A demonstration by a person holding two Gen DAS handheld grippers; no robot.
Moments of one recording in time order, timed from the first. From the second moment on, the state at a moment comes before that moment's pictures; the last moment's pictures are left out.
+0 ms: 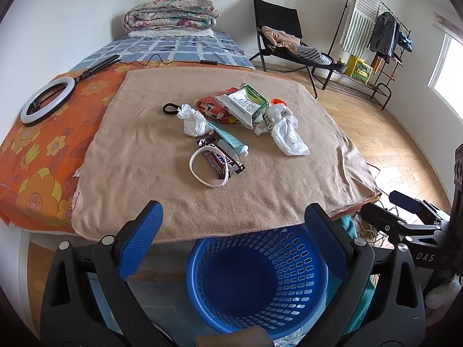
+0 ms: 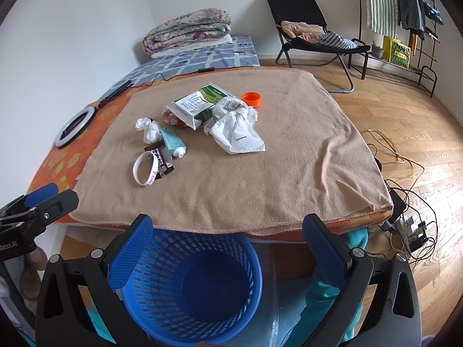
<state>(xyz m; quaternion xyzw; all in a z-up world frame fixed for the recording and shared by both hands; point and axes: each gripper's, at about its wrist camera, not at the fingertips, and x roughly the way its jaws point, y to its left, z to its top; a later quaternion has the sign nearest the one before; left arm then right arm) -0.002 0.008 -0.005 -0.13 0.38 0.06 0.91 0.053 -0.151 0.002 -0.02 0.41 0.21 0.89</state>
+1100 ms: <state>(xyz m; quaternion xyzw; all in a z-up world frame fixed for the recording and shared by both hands) -0.002 0.008 -0.010 -0.13 0.39 0.06 0.91 0.052 -0.150 -0.004 -0.04 0.40 0.21 0.89</state>
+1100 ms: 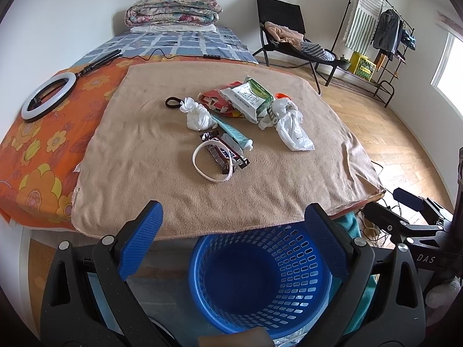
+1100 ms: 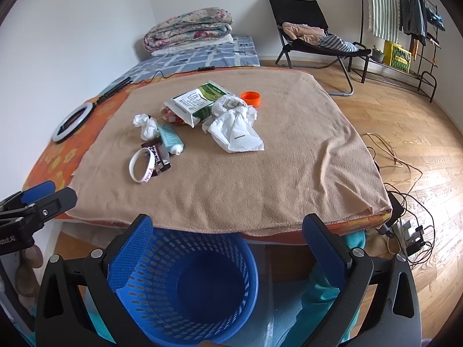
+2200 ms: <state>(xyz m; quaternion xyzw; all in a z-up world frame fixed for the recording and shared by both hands) 0.105 0.097 0.004 -0.20 0.40 0.09 0.89 0.149 -0.146 0.003 0.00 0.38 0.26 0.89</state>
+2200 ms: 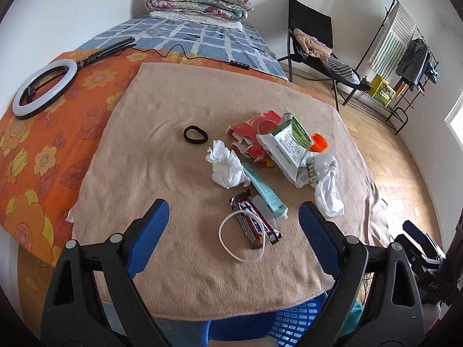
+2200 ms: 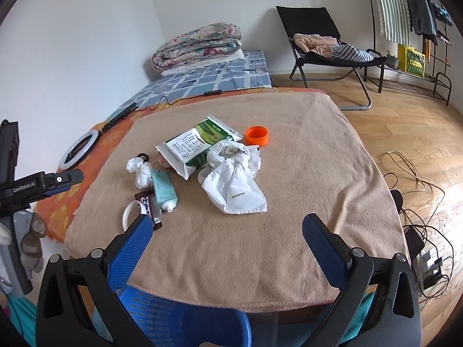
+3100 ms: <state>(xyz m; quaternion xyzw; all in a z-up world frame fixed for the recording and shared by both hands) 0.215 0.145 -0.088 -0.31 0.49 0.08 0.81 0.277 -0.072 -0.085 0.04 0.50 0.24 0.83</state>
